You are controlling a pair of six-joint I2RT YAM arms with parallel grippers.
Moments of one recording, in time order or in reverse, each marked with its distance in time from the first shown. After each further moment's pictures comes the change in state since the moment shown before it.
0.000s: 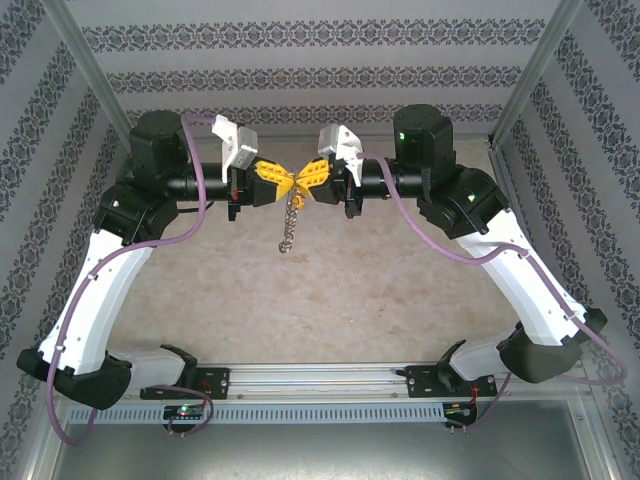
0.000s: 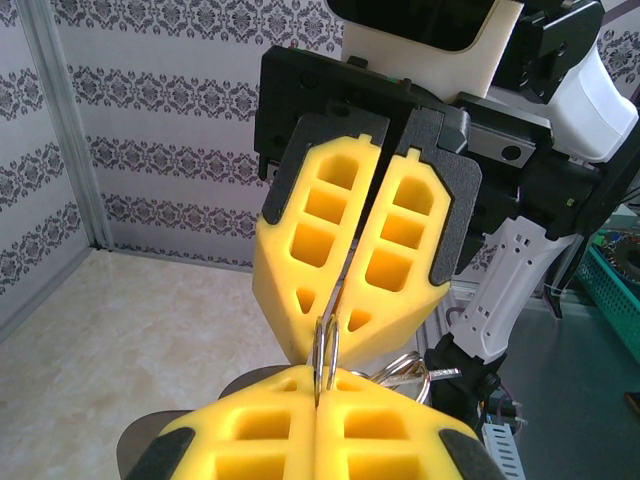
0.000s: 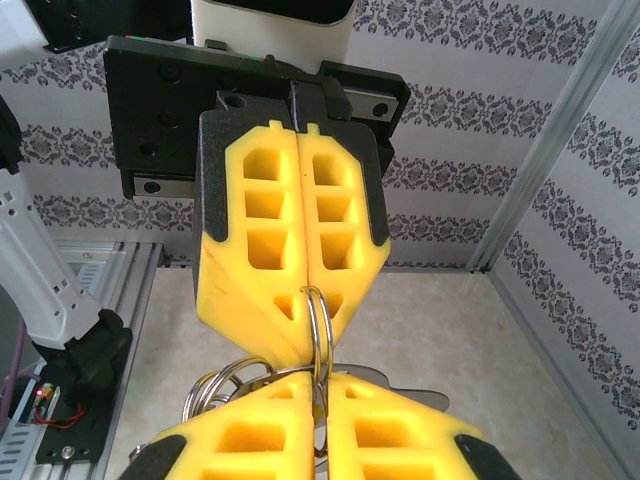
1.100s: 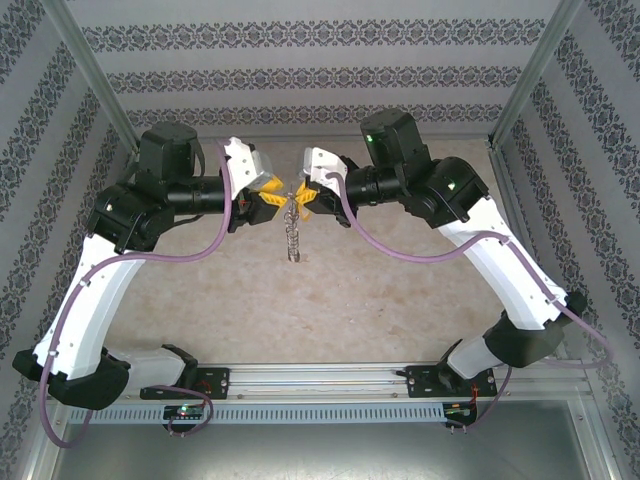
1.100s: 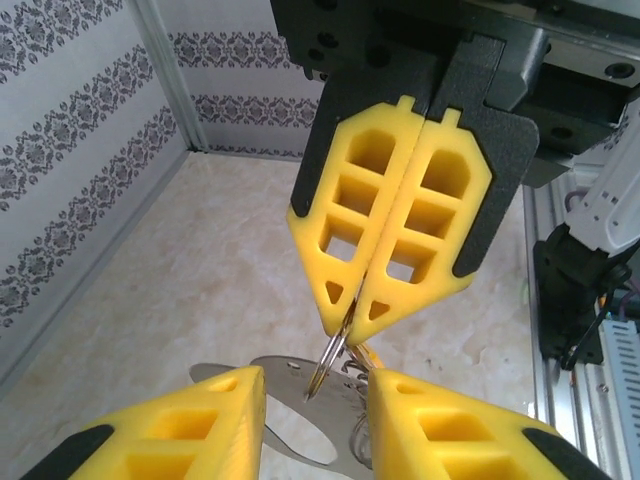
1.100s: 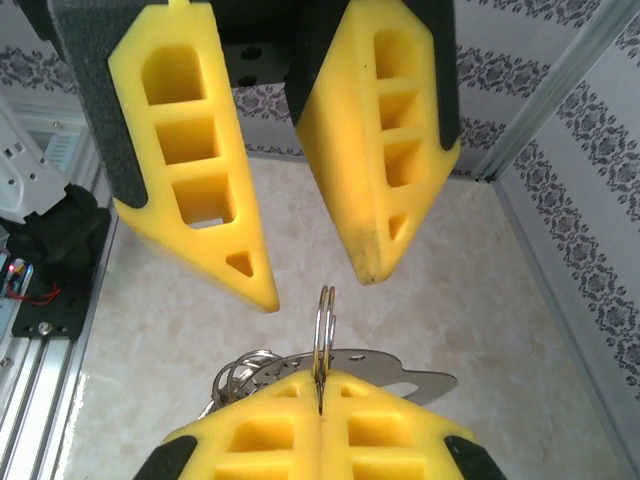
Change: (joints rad) left arm -0.068 0.000 0.076 -0.326 -0.343 0.317; right arm 0.042 0.112 0.132 -0.310 0.145 -0.241
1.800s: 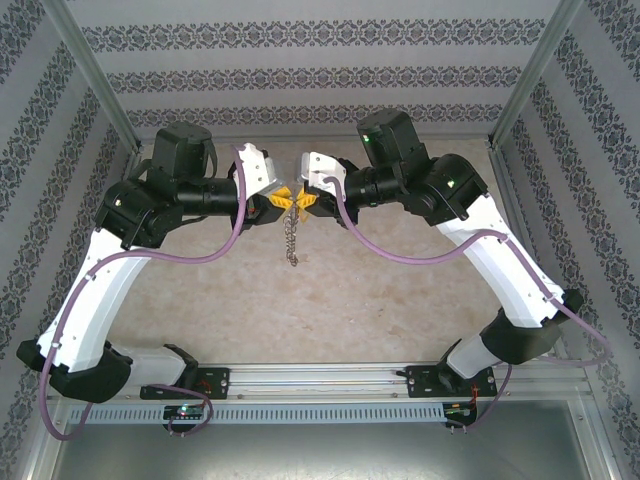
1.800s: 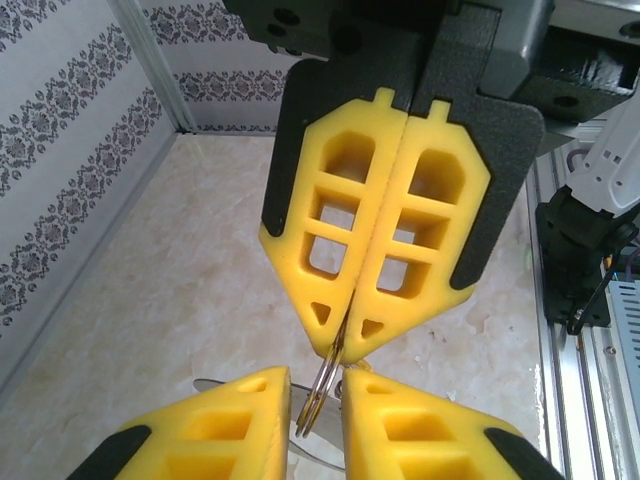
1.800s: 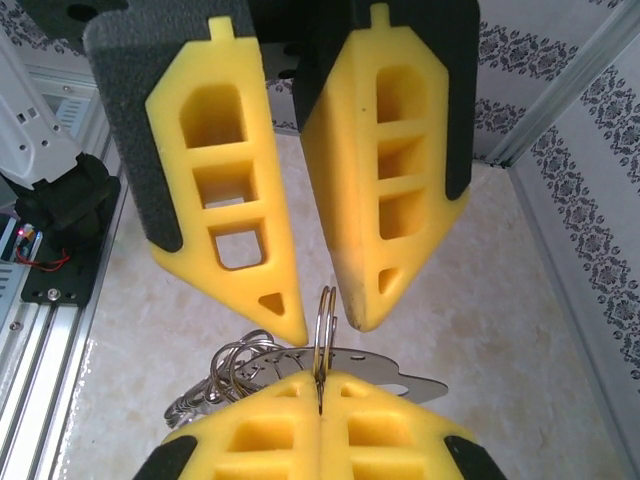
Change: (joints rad) left arm -0.053 0.039 0.041 -0.055 -0.048 0.059; right arm 0.013 0.020 0.044 -0.065 0.008 -0.042
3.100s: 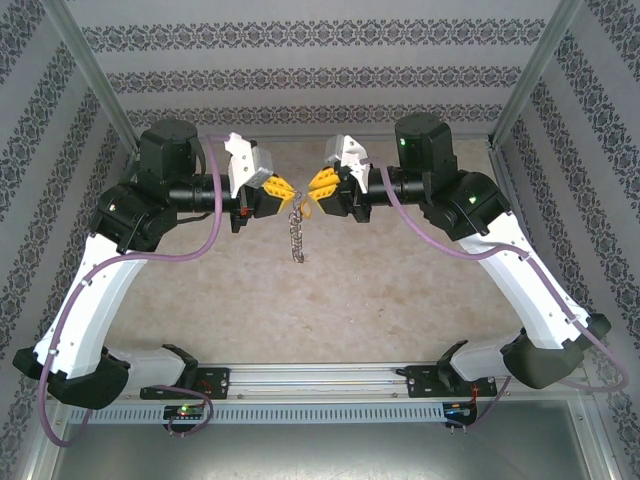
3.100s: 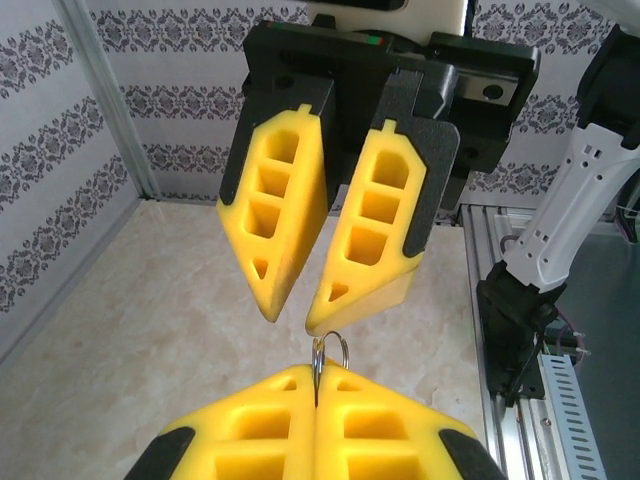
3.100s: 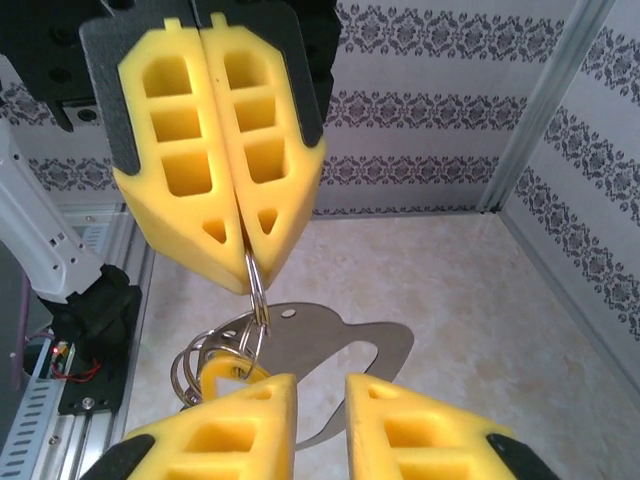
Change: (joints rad) left arm 0.043 -0.040 -0.055 0.154 0.185 -0.154; right arm -0.107 -0.171 -0.263 0.318 -0.182 0.278
